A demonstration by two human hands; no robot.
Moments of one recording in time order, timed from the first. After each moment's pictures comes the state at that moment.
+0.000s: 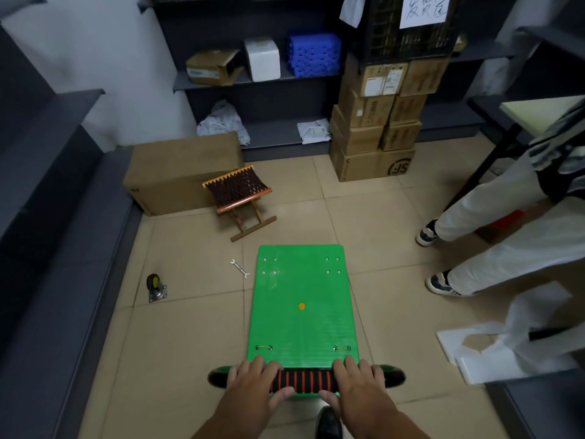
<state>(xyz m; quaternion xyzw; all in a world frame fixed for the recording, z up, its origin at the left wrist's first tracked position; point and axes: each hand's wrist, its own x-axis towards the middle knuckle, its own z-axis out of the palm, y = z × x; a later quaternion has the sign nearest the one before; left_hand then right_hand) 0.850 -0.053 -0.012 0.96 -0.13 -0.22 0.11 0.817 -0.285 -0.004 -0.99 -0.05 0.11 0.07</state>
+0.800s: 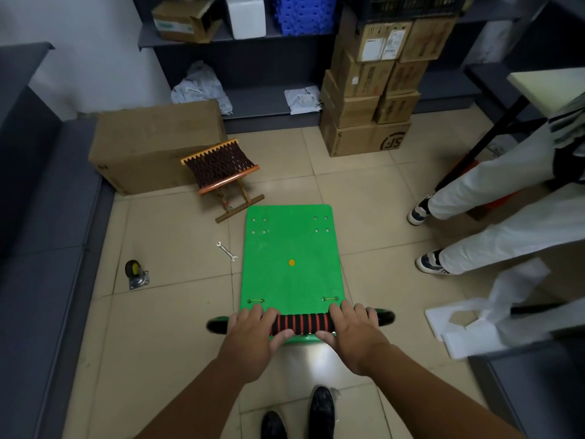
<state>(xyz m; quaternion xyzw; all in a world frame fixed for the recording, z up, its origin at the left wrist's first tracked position) 0.954 -0.059 -0.026 0.97 -0.18 -0.12 0.12 0.931 -0.294 0.012 -0.97 -0.05 0.23 0.04</state>
